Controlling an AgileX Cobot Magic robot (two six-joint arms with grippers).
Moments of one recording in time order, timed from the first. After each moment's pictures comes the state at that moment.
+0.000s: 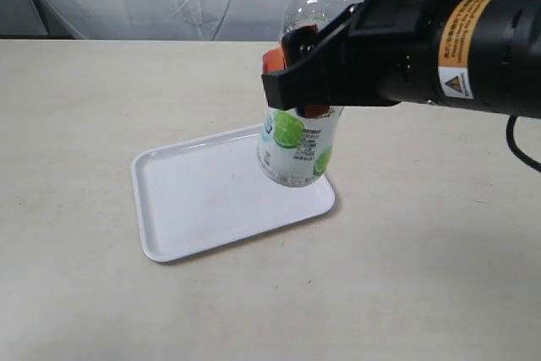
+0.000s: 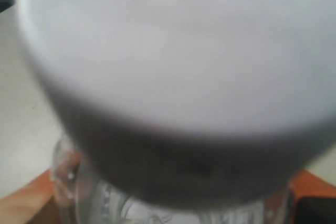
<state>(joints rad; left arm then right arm) 0.04 0.06 0.00 0.23 0.22 -0.04 1.02 1.18 -0.90 -0.63 0.39 0.78</state>
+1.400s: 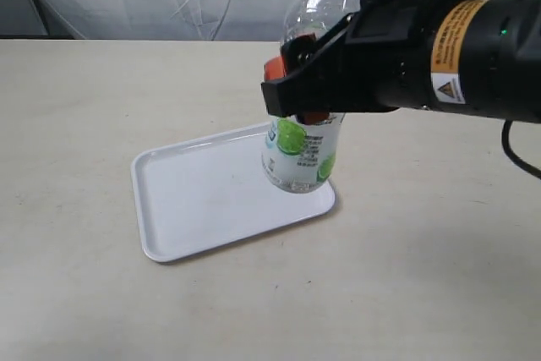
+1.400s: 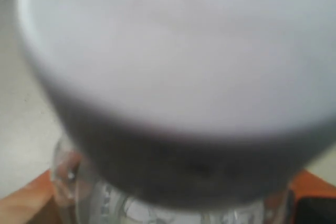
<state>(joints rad) 0.04 0.06 0.00 0.23 0.22 -0.04 1.02 1.19 -0.90 -0.63 0.41 0.78</state>
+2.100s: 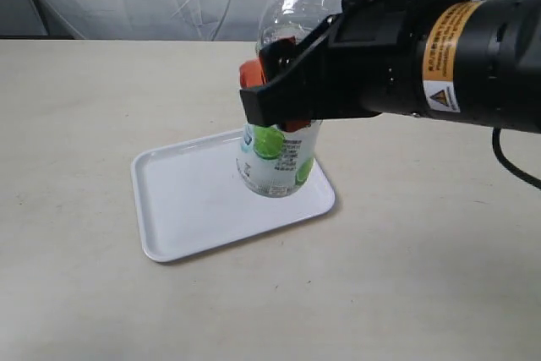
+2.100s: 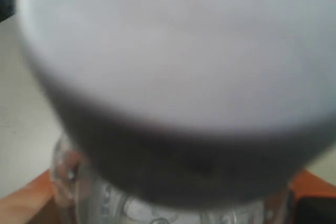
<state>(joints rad) 0.04 0.06 0.00 0.23 0.22 -0.04 1.07 1.17 -0.90 -0.63 0.37 0.78</state>
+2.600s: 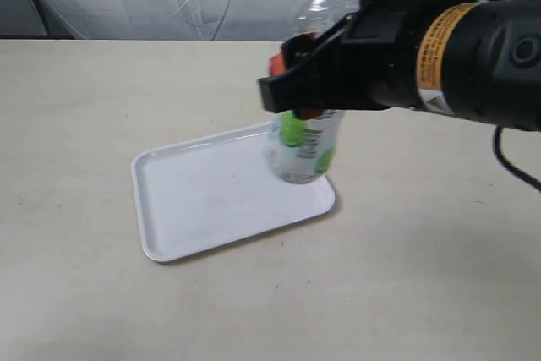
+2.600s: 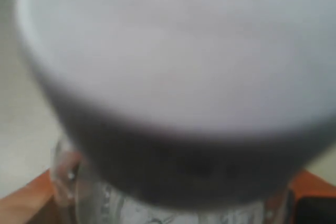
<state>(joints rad) 0.04 0.06 0.00 0.23 0.22 -0.04 1.07 1.21 -0.90 -0.86 0.45 1.02</state>
